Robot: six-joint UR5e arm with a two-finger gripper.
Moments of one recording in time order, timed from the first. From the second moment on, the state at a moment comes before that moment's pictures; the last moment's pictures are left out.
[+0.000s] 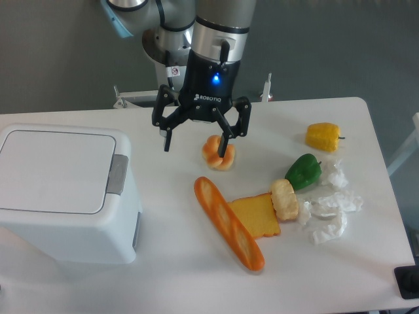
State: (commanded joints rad) arm 2.49 -1.66 -1.51 -1.17 1.07 0.25
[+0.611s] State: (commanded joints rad) arm 2.46 -1.68 -1.53 -1.17 1.02 0.23
